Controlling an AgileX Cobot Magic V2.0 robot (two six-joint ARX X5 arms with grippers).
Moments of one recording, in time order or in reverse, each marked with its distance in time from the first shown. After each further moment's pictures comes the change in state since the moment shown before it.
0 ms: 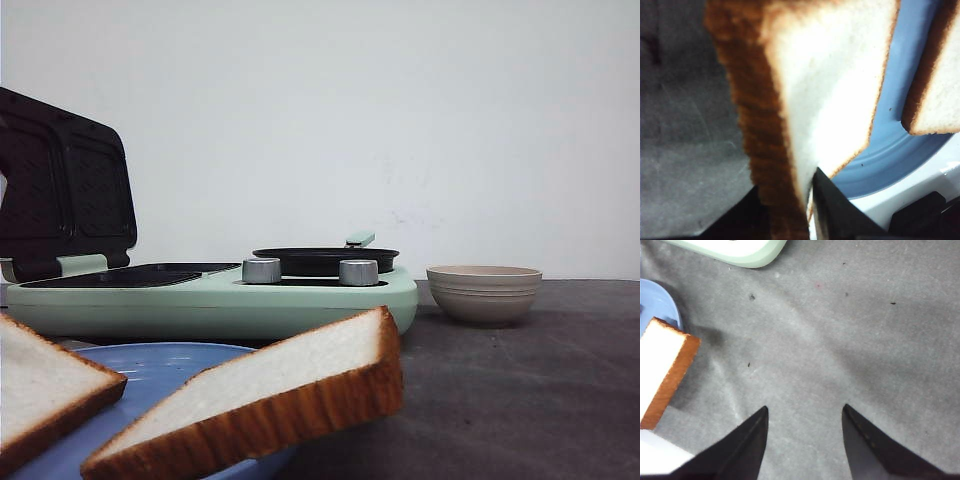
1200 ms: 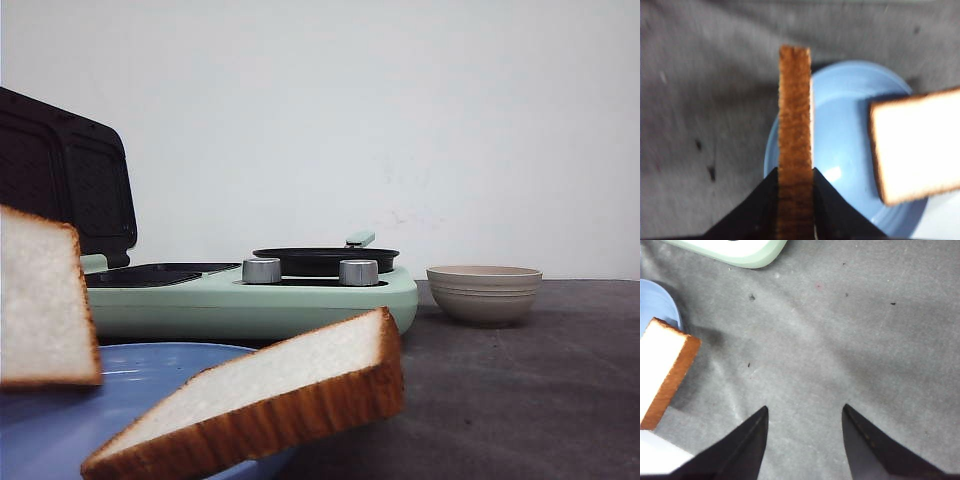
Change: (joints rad) left arm 0.000 -0.384 0.000 0.244 -0.107 -0.005; right arm 0.000 0.000 0.000 0.001 0.001 0.001
